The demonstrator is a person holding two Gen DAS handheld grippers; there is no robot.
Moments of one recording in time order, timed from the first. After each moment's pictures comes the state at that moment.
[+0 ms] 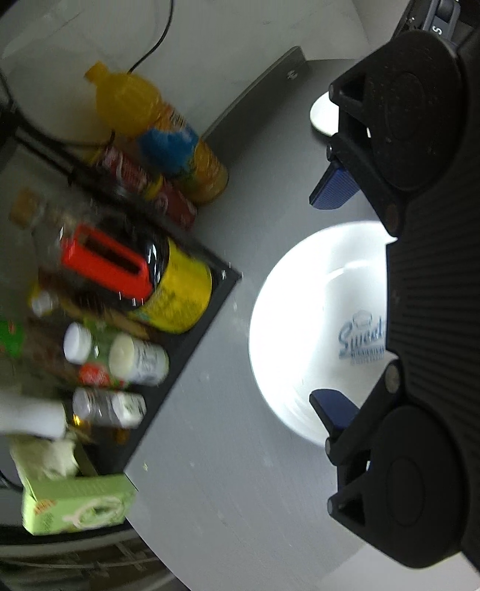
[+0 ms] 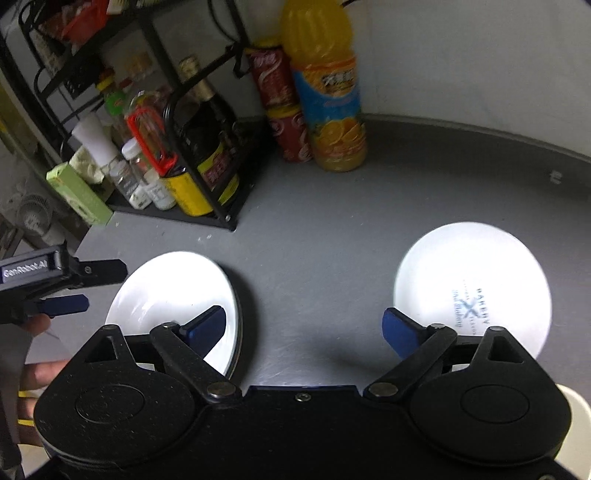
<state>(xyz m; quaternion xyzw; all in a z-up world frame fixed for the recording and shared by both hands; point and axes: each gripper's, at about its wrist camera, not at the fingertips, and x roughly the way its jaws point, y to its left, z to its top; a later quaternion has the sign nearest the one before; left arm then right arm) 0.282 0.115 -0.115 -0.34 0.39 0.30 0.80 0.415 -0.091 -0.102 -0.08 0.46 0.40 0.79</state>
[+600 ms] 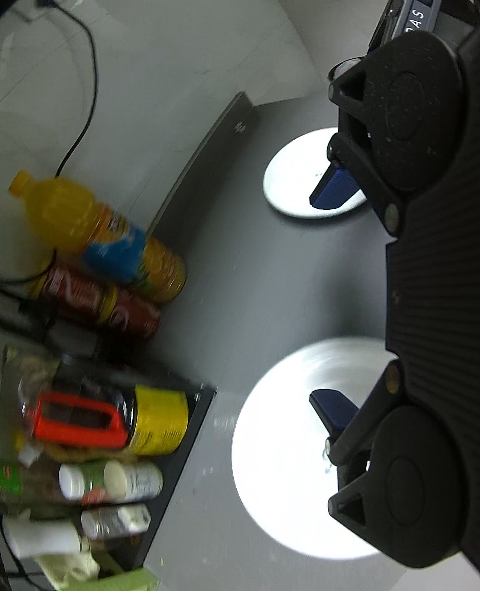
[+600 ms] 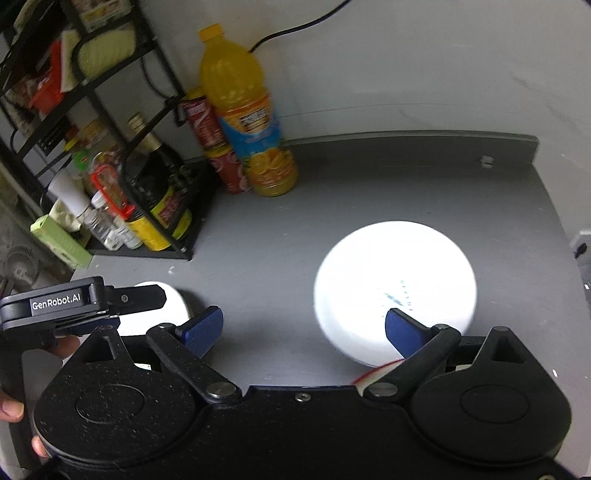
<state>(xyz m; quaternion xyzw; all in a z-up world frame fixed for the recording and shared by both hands) 0.348 0.047 -0.109 -0.30 0.42 0.20 0.83 0.433 -0.165 -0.091 -0.02 0.45 0.35 0.82</state>
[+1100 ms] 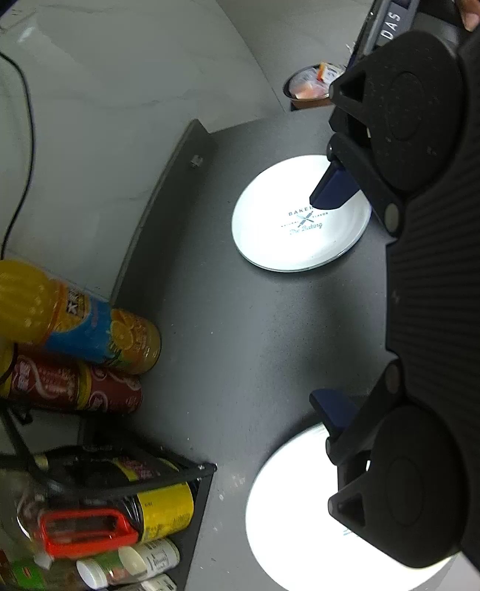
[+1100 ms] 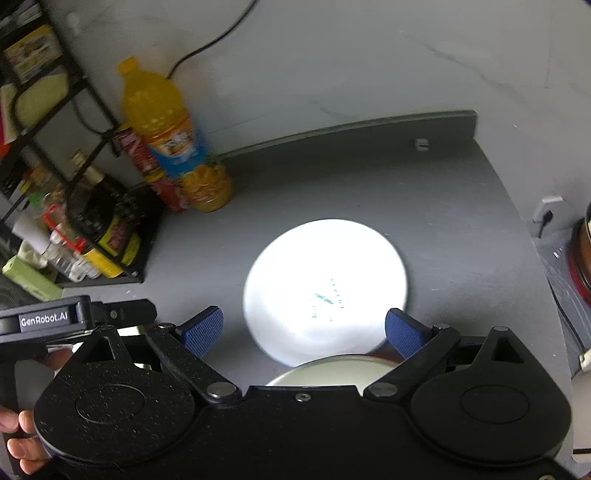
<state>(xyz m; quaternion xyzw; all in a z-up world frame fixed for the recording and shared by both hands) 0.408 0.015 -0.113 -0.26 0.46 0.14 0.83 0.465 -0.213 -0.104 0.02 0.47 0.28 0.84</state>
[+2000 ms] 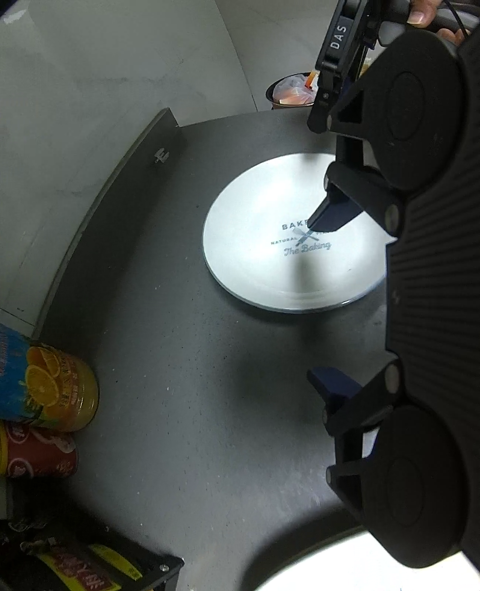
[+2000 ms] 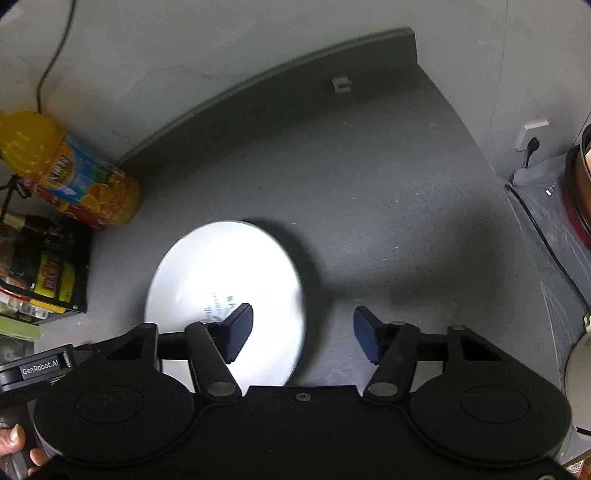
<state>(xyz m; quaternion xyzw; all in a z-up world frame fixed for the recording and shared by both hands) 0.484 0.007 -0.187 -0.31 0.52 0.10 0.79 0.574 -0.254 -0.172 0.07 0.58 0.24 0.78</state>
